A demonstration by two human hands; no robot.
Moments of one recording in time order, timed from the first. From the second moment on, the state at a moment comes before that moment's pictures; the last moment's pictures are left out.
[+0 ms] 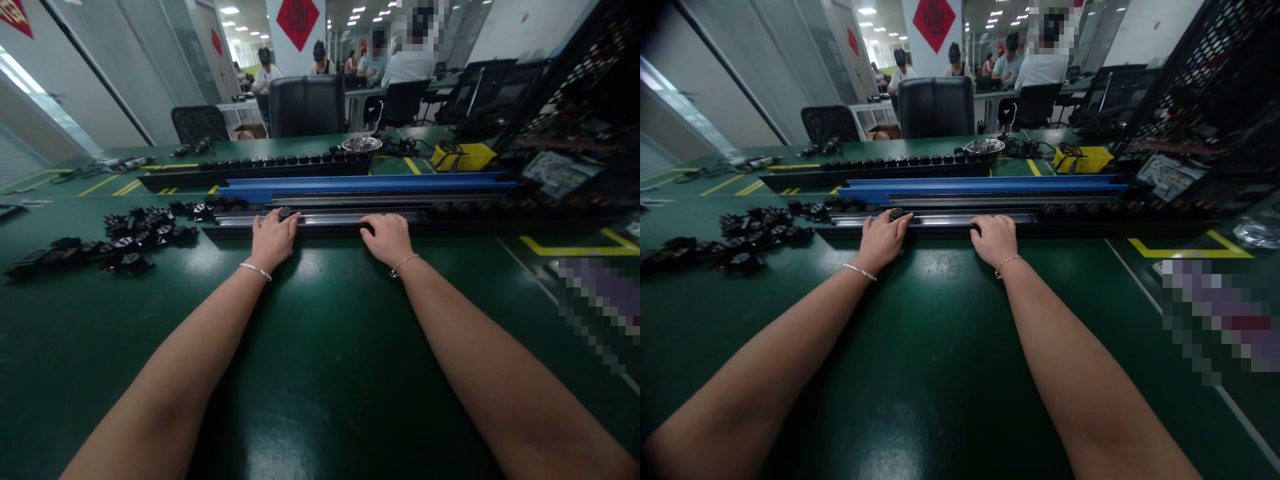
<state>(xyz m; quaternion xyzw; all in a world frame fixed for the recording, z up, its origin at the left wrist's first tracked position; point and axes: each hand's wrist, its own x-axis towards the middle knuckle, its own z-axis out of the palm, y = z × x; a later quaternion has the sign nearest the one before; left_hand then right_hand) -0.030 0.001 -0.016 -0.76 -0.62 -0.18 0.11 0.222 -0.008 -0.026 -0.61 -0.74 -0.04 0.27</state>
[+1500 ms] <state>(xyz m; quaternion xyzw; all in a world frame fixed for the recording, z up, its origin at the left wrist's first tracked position) -0.120 0.014 -0.012 -0.75 -0.64 -0.11 0.13 0.223 -0.008 -0.027 -0.61 -0.74 -0.05 0.27</state>
